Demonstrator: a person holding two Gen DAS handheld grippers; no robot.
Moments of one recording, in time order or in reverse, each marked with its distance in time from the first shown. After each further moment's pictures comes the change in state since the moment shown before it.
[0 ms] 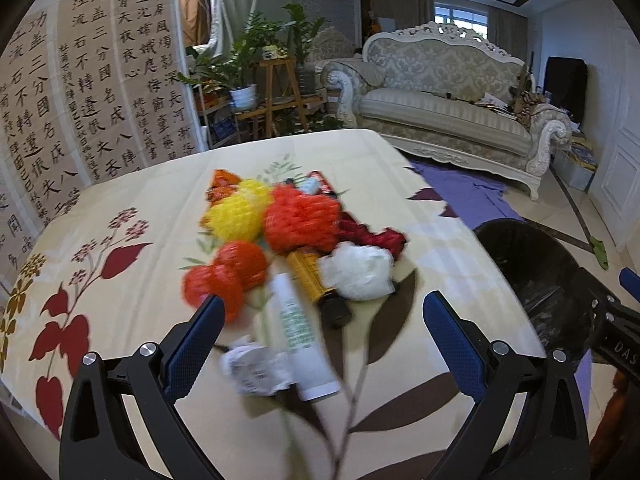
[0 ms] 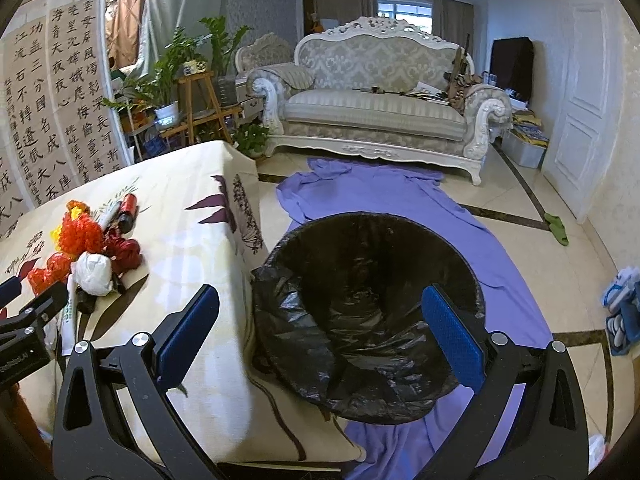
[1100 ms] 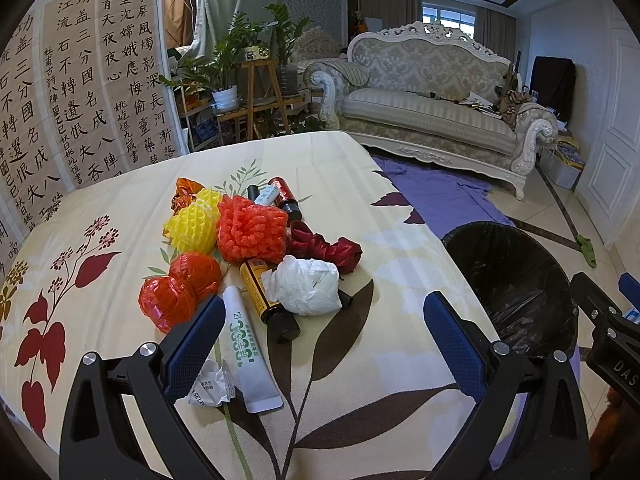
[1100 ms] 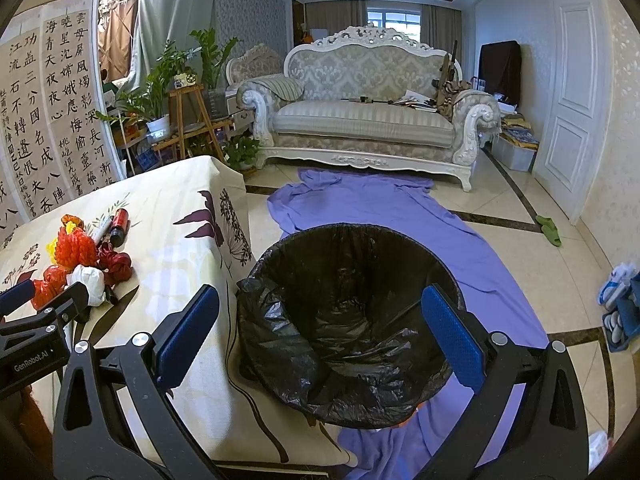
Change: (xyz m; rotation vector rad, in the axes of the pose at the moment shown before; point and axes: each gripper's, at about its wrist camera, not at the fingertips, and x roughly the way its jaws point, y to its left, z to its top) left arm 0.003 -0.041 0.019 0.015 -0.002 -0.067; right arm -0.009 -0.016 0.002 0.034 -0.050 -0.030
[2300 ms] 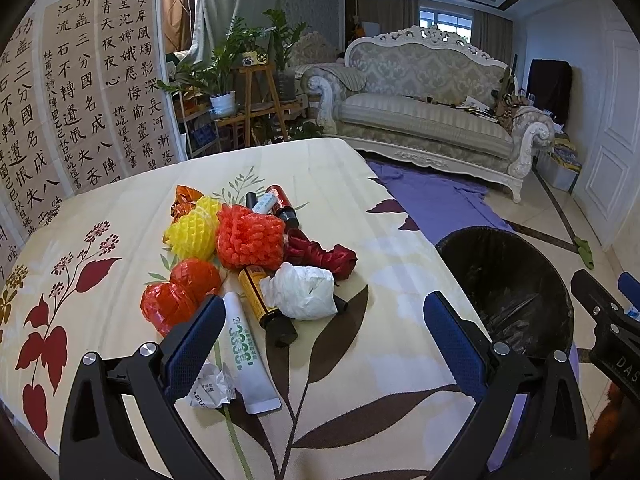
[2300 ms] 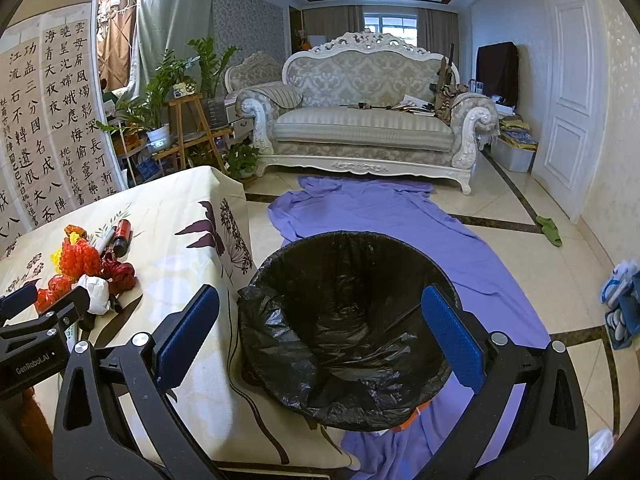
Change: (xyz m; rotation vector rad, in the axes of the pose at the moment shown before) left arm -0.006 -0.006 0.005 0.004 -0.010 -0.004; right arm -0.010 -0.010 0.008 0.013 -0.021 0.005
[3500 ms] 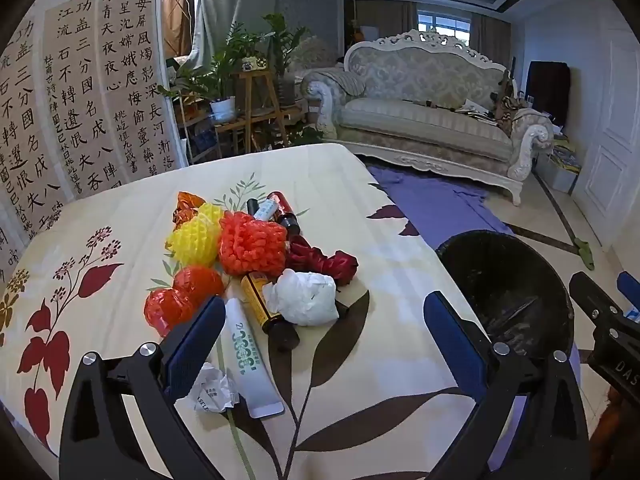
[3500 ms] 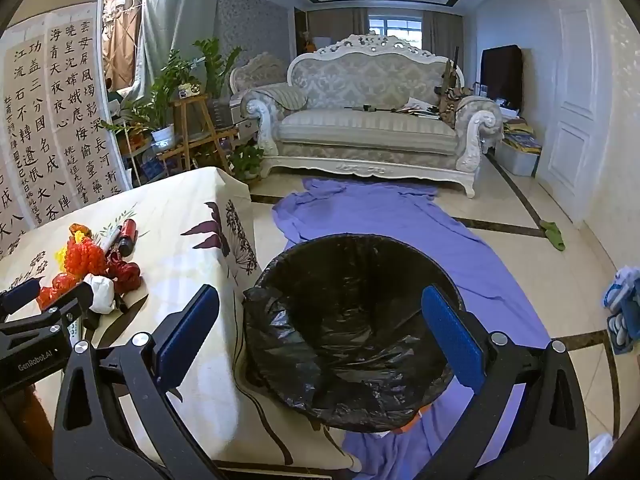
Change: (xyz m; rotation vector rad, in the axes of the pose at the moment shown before) left arm -0.004 0.002 0.002 0.007 -0.023 -0.001; right arm -0.002 0.005 0.000 -0.003 -0.007 0.013
